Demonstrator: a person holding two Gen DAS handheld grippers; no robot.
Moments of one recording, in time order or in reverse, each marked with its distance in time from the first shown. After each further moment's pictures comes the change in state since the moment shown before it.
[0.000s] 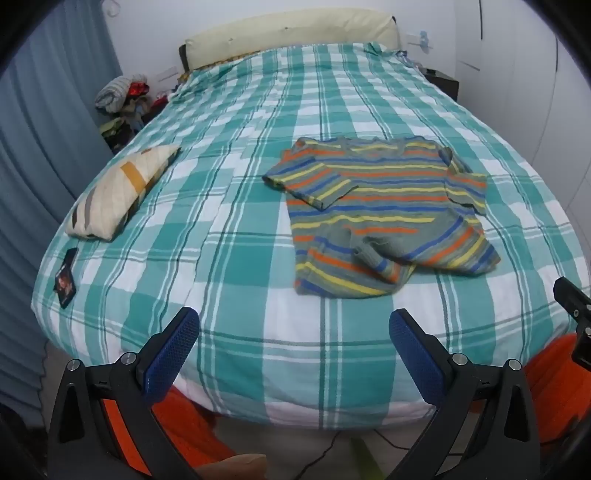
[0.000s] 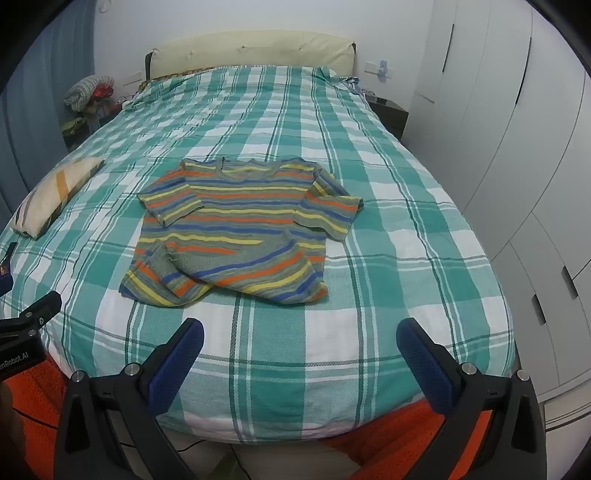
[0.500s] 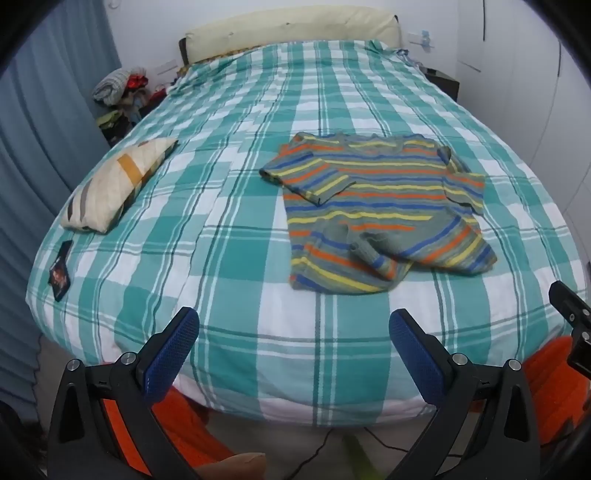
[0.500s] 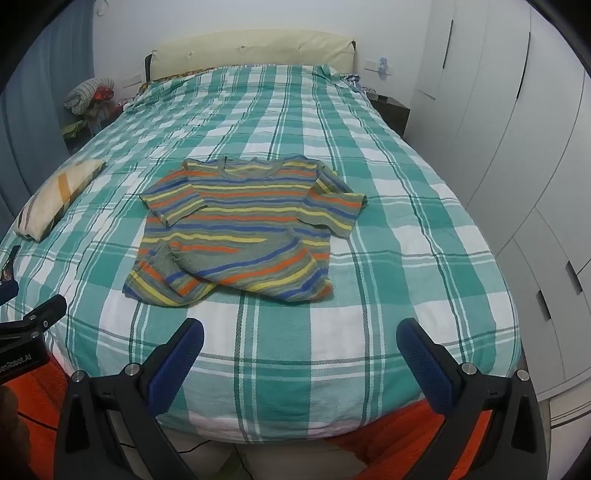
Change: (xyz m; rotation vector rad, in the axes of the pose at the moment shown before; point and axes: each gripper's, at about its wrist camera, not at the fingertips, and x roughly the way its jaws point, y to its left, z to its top) left arm 0.002 -0.003 -0.004 -0.025 0.022 -0.009; right arm 0.004 0.000 -0.003 0.015 0.005 0.016
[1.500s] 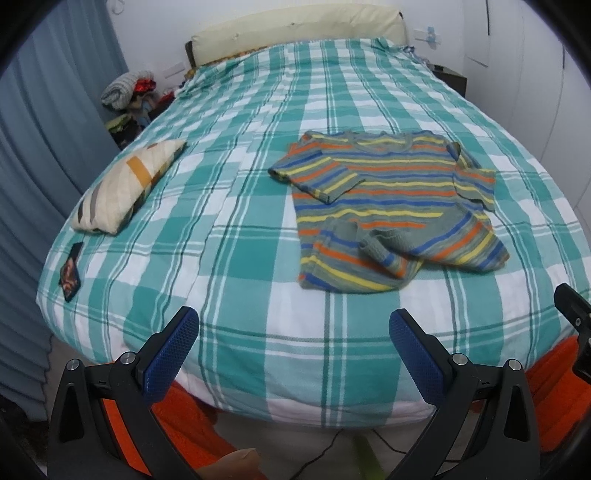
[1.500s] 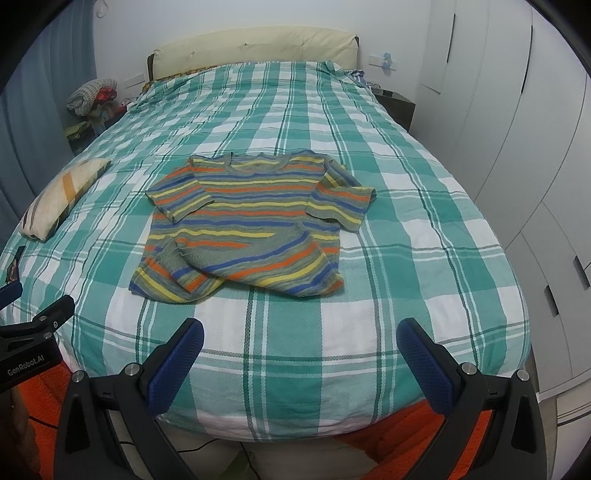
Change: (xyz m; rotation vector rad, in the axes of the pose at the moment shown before) left arm 0.005 0.000 -0.001 0.017 -0.006 0.048; right arm 0.006 0.004 -0.004 0.012 0.010 0.028
